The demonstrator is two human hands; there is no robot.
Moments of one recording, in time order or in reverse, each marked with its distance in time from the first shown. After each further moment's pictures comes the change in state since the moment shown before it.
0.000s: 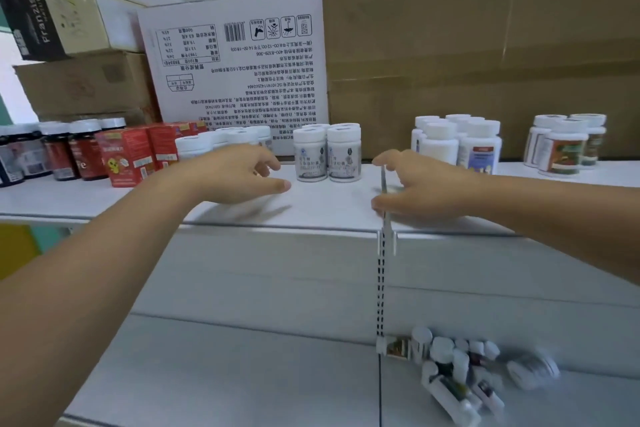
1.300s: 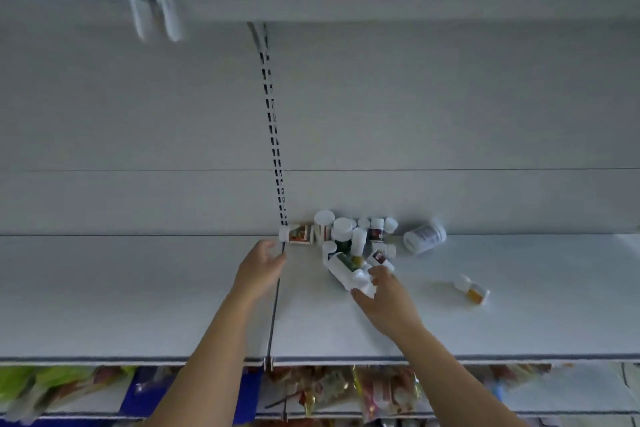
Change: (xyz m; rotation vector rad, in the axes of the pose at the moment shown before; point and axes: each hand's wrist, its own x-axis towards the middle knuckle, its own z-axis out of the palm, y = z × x) left_hand -0.007 0.102 0.454 -0.772 -0.233 -0.395; right_hand -0.160 0.212 0.352 0.463 -0.083 0.683
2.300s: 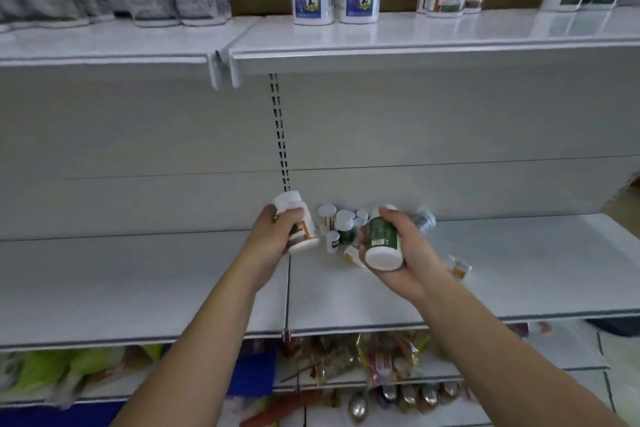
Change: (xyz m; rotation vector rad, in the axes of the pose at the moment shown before) left_hand -0.086 0.081 -0.053 -0.683 -0.108 0.098; right_hand -0.076 -0.096 -0.088 1.615 -0.264 0.259
